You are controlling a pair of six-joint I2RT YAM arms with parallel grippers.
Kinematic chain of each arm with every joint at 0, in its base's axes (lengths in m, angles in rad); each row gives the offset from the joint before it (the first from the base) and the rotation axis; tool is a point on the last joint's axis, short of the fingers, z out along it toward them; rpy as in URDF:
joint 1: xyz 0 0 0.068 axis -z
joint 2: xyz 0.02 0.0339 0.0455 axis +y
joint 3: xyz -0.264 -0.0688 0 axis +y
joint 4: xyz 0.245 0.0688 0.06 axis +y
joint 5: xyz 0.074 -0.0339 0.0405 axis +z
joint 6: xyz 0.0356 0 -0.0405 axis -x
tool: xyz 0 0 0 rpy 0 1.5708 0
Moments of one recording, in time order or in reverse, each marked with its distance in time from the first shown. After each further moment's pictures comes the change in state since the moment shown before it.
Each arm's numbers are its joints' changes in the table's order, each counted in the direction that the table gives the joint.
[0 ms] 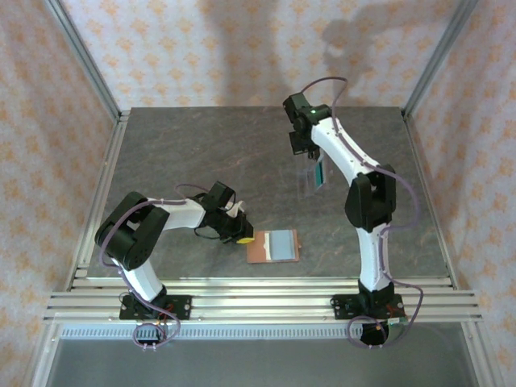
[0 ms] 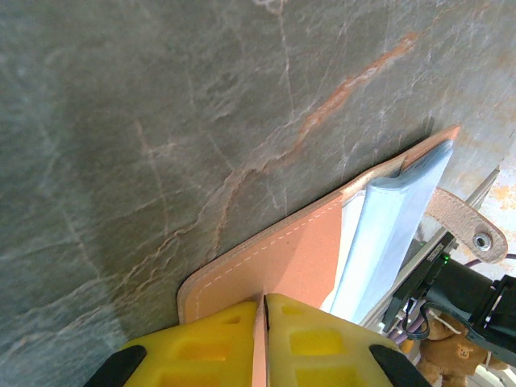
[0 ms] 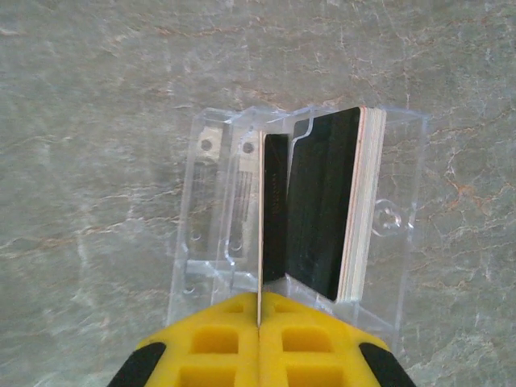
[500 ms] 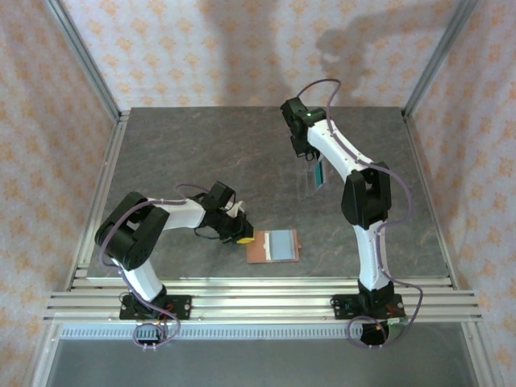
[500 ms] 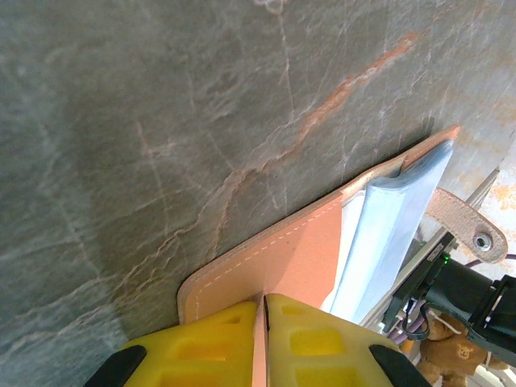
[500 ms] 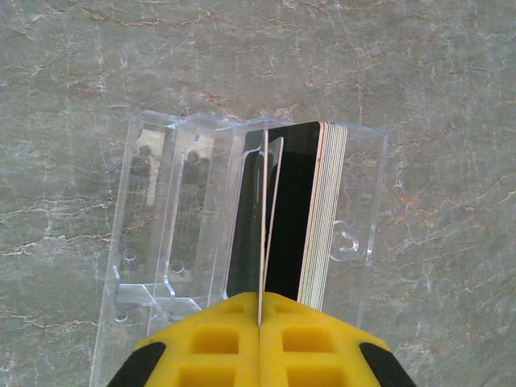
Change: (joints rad) left arm 0.000 0.000 0.000 0.000 0.000 0.000; right arm 0.000 0.073 0.002 -0.029 -0.153 0.082
